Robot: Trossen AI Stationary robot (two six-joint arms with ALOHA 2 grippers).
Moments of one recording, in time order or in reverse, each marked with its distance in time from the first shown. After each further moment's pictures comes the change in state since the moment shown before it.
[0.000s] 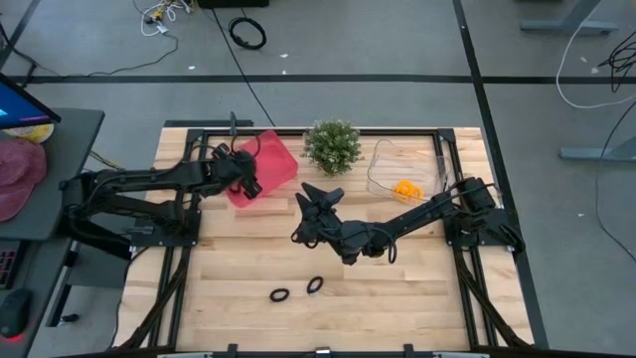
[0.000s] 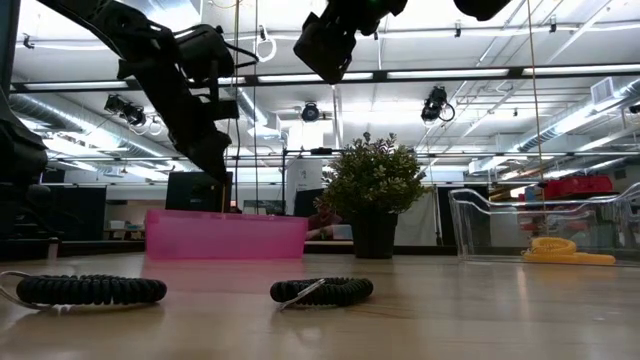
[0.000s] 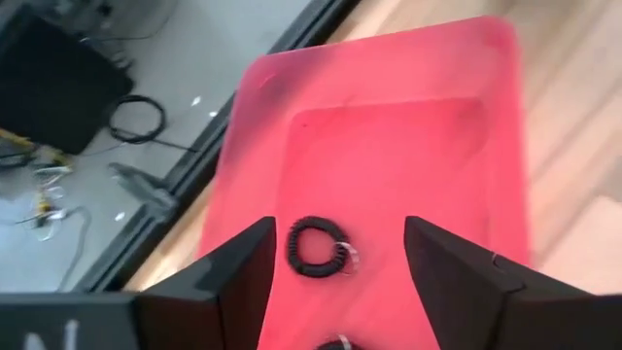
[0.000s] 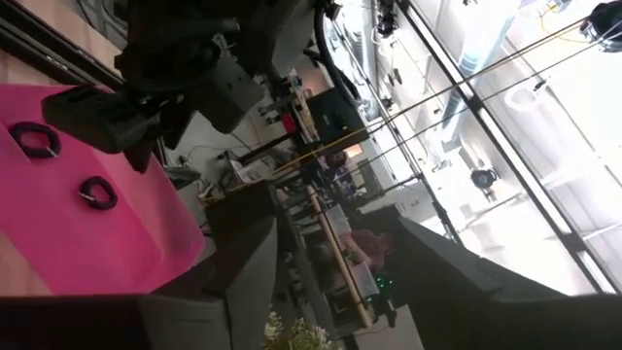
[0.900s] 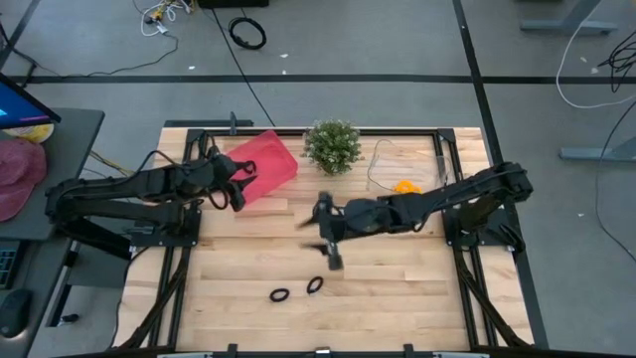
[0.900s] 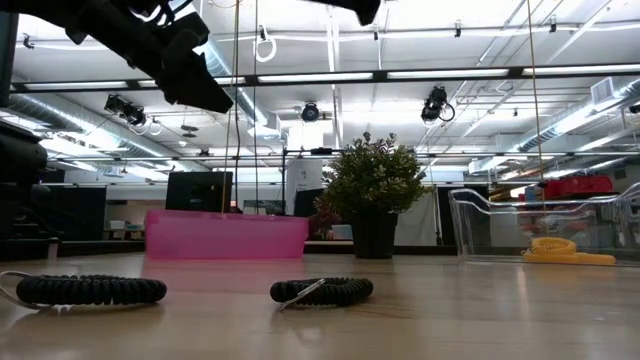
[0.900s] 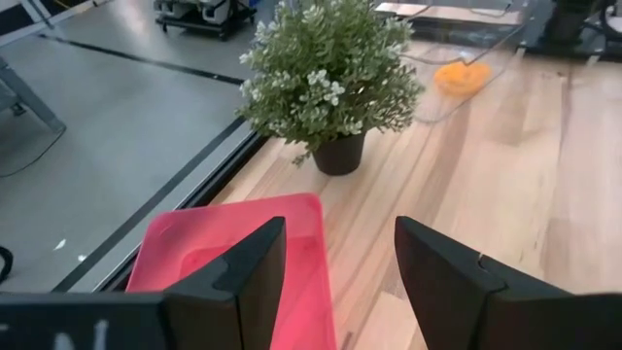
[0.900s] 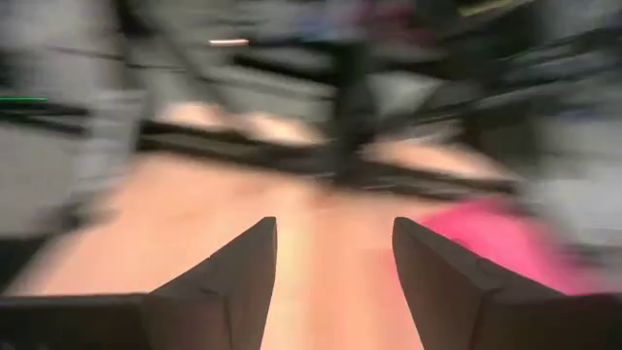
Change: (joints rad) left arm -0.192 -0.379 0.001 0.063 0.154 0.020; right arm -0.049 -0.319 0.000 -0.850 -1.006 1.183
